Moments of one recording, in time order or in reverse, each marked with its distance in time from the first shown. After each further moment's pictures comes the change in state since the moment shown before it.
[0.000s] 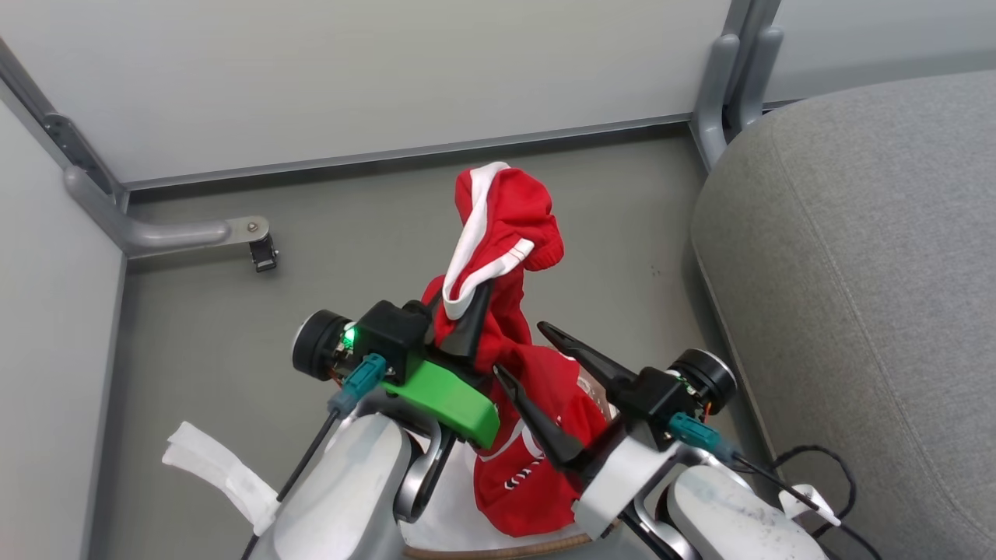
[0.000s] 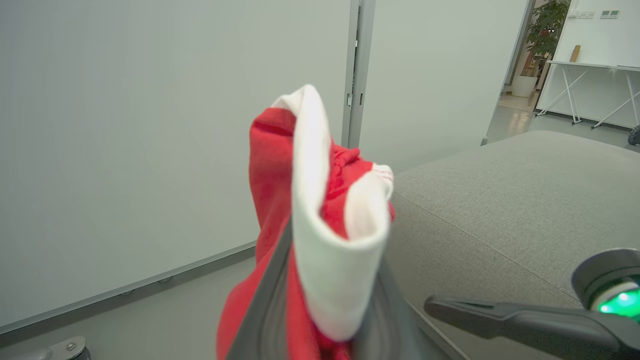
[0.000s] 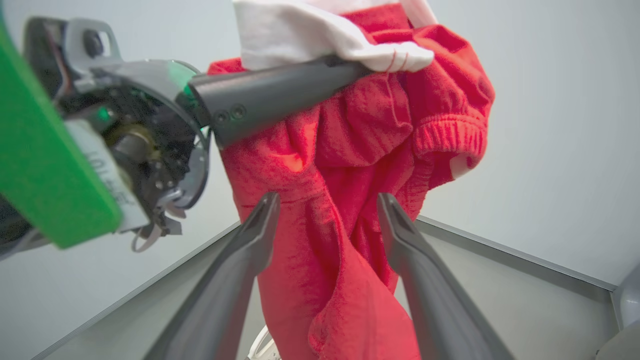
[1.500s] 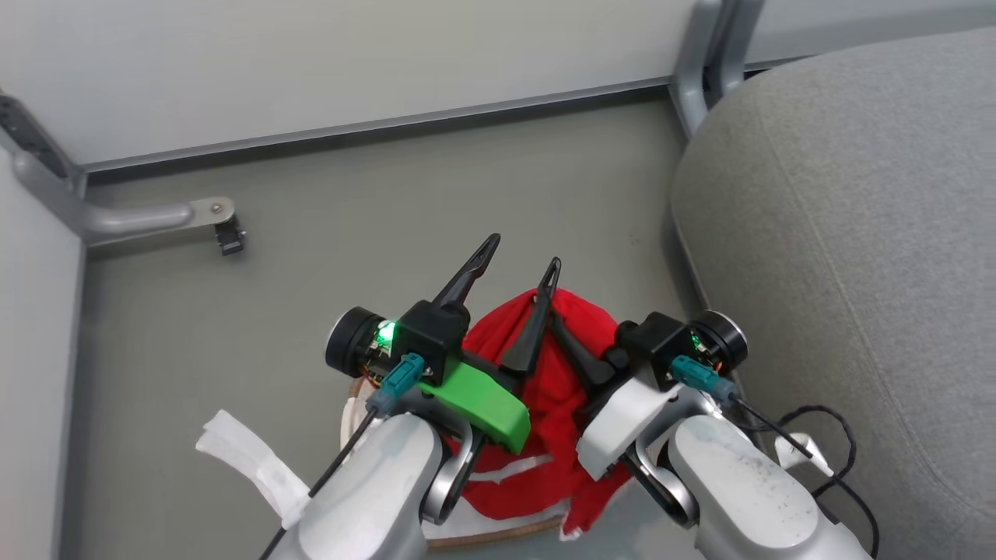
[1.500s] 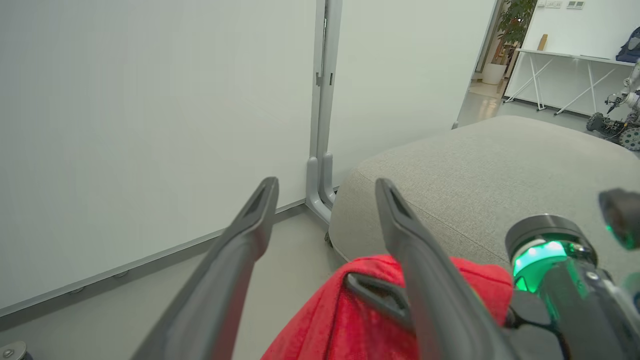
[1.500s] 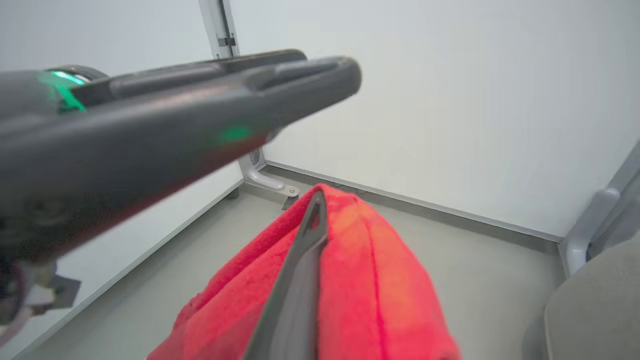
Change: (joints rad) left arm -0.044 -0.001 -0.132 -0.001 -0.069 0.074 0.000; right arm -0.115 0.060 -0.070 0.178 -0.014 0.000 0.000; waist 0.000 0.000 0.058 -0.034
